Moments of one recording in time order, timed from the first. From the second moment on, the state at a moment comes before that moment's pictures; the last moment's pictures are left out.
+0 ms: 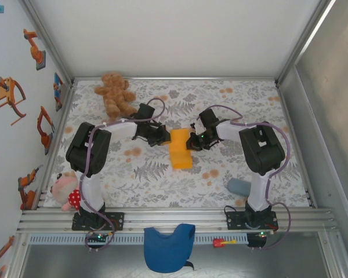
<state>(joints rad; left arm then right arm) -0.55 1.96 1.21 -0.32 0.63 -0.68 0.44 1.97 1.11 -0.41 -0.60 0.40</state>
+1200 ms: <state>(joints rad) -0.57 2.04 1.28 -0.20 0.59 -0.66 0.44 1.97 1.10 -0.39 -0.60 0.40</state>
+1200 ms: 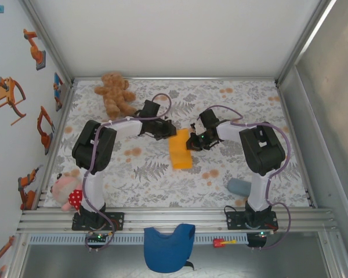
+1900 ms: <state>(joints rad) -0.47 2.14 1.37 -0.23 0.49 -0.59 0.44 1.97 1.09 -0.37 -0.61 0.41</state>
